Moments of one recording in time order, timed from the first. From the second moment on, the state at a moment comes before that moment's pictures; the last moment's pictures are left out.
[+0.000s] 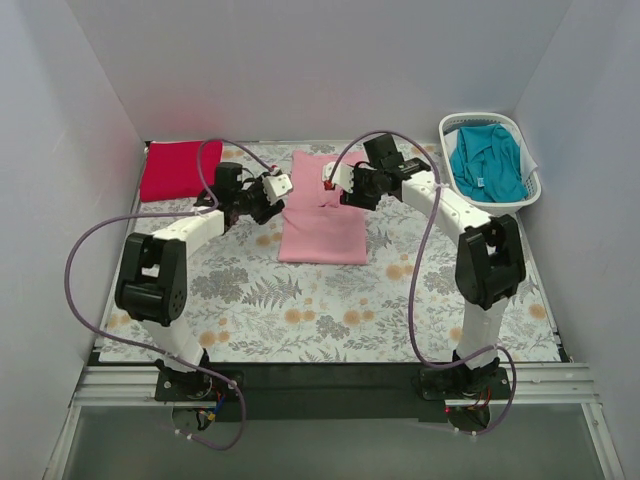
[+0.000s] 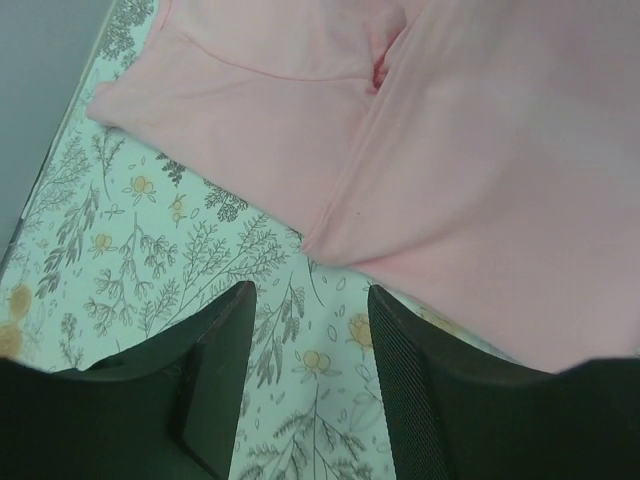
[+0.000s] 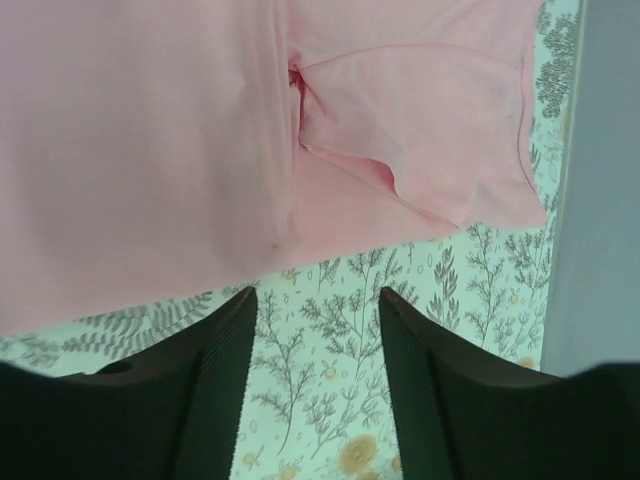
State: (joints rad) left arm -0.23 1.80 1.14 0.03 0.56 0.80; right arm 0.49 1.96 1.64 -0.59 -0.31 -1.06
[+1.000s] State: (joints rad) left arm -0.34 1.80 0.96 -0.06 0.48 0.45; right arm 0.53 2.02 1.42 -0.57 -0.49 -0.45
